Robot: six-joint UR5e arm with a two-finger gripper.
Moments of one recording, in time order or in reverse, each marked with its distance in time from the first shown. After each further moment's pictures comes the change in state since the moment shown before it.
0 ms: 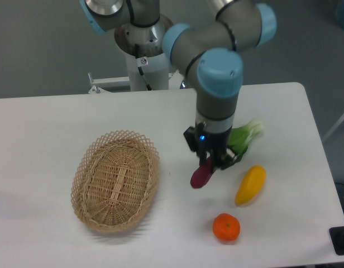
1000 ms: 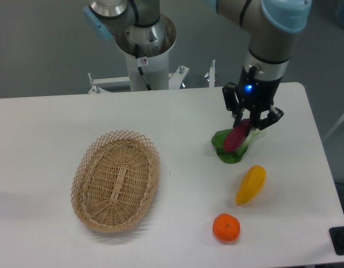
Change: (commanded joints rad) arm 0.141 0.022 0.067 -0.126 -0.036 0.160
